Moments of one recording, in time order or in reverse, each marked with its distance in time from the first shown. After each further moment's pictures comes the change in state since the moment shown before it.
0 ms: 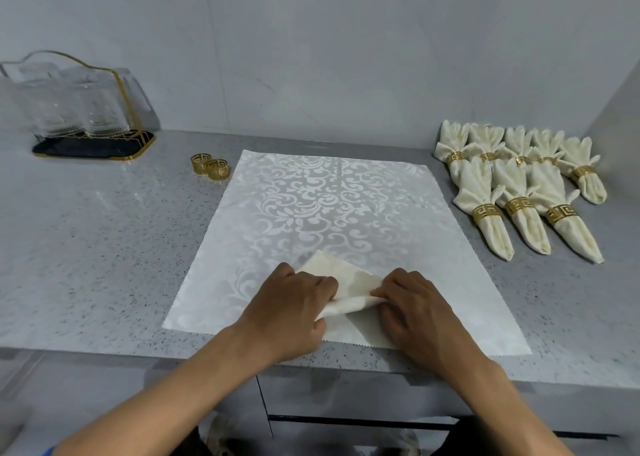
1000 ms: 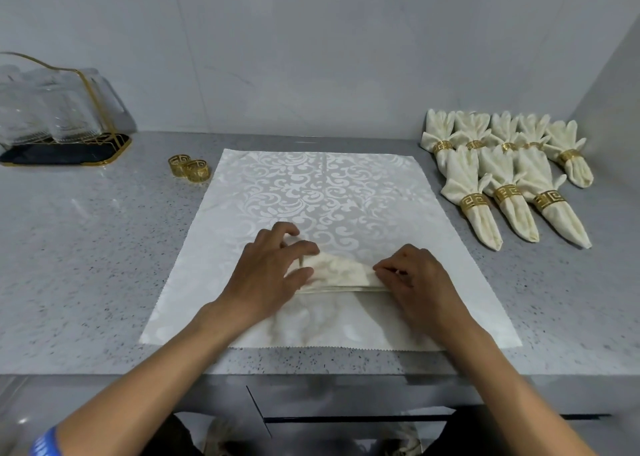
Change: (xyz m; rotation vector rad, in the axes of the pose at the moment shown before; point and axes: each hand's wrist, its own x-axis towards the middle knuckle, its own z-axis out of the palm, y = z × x) left_hand 0.032 -0.039 0.017 -0.293 0.104 -0.206; right_hand 0.022 0.031 -0.006 0.209 0.054 0.268
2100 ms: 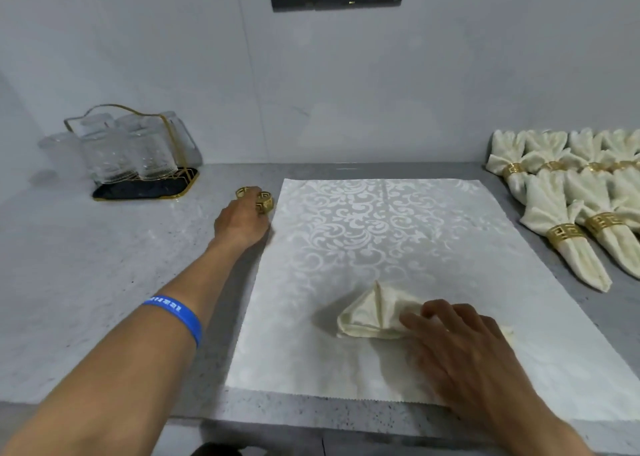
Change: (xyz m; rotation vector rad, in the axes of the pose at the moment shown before) left_hand 0.094 -0.176 -0.085 0.249 0.064 -0.659; right_hand -0.019 -0.063 0.037 -0.487 -0.057 -0.183
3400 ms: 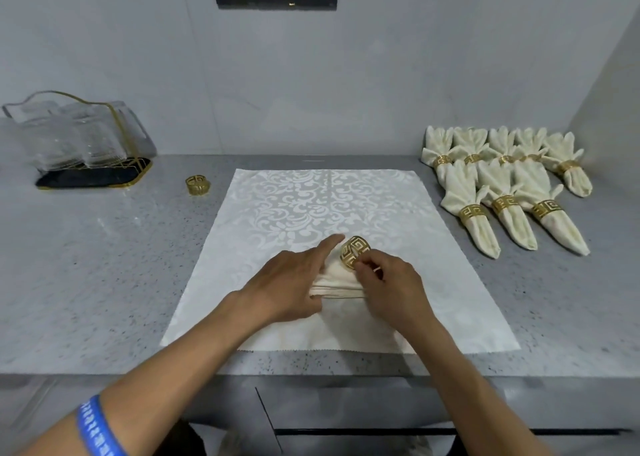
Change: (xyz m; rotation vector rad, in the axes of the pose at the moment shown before) left_hand -0.198 0.122 0.013 0.017 -0.296 0.799; right_hand 0.027 0.026 -0.012 0.583 0.034 0.396
